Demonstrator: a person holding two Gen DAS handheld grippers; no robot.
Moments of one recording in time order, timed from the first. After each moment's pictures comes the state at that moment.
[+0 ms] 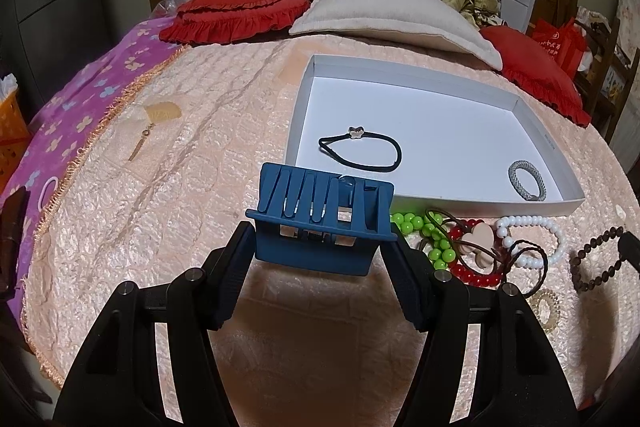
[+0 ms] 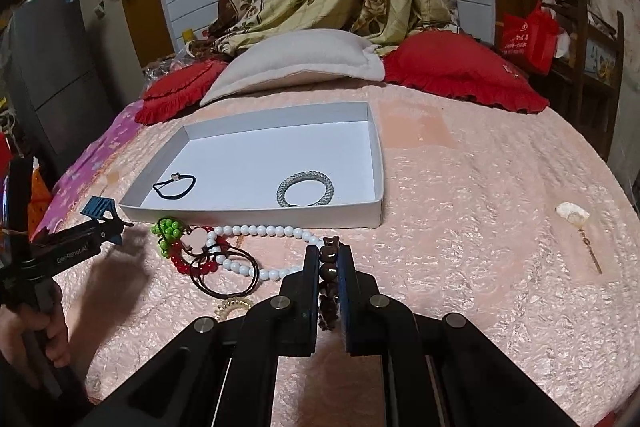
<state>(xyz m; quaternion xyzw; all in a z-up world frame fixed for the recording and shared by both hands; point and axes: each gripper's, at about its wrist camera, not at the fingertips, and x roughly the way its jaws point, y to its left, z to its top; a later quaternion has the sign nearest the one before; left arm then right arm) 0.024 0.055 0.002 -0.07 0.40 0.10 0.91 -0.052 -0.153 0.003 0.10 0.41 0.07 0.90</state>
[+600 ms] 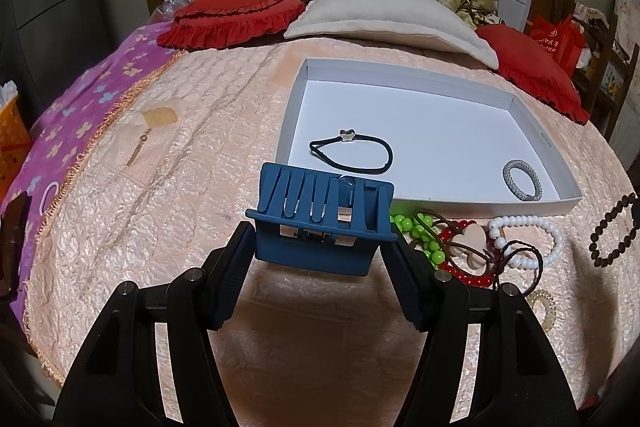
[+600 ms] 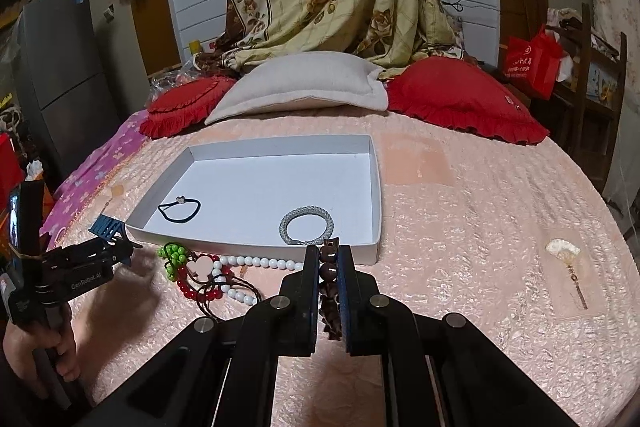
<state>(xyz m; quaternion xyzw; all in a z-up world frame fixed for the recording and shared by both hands) 0.025 0.046 0.006 -0.06 0.40 0.10 0.91 -0.042 -0.158 0.029 0.09 0.39 0.08 0.91</state>
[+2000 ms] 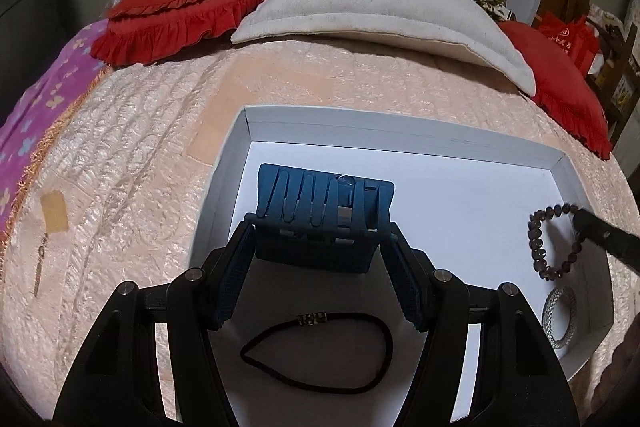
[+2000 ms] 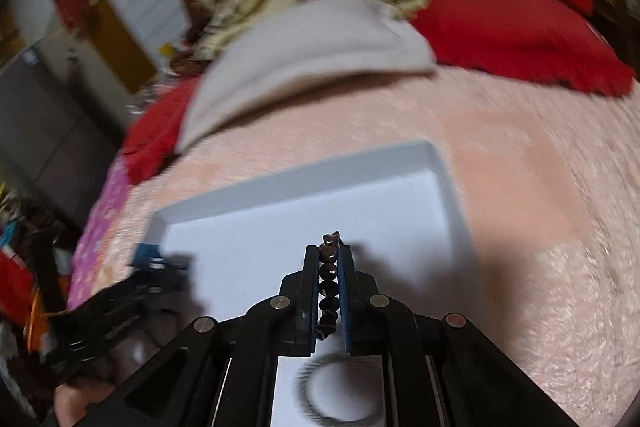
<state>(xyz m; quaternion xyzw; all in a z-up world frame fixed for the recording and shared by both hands) 0.197 0.059 -0.016 -0.08 0.44 0.07 0.89 0.162 -0.148 -0.052 0.23 0.48 0.09 0.84</state>
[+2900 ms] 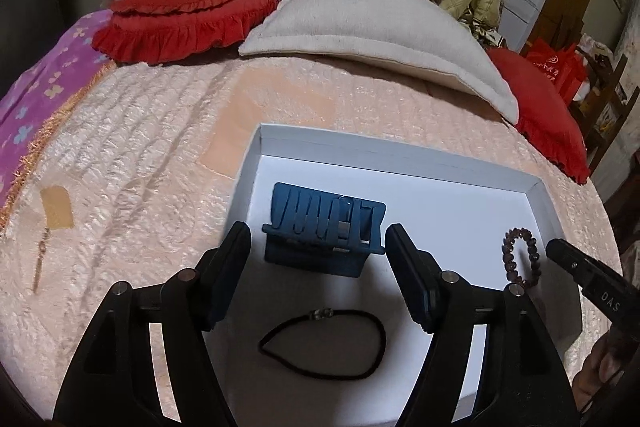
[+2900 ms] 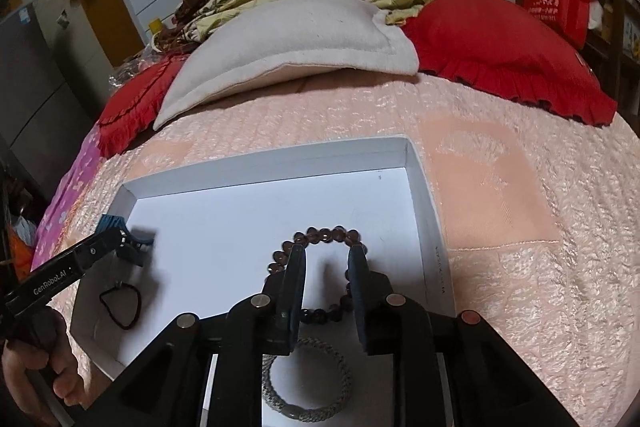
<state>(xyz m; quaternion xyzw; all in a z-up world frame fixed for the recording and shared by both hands) 0.181 0.080 0.008 -0.12 0.42 0.05 0.90 0.149 -0.139 -0.040 0.15 0.47 0.08 0.87</state>
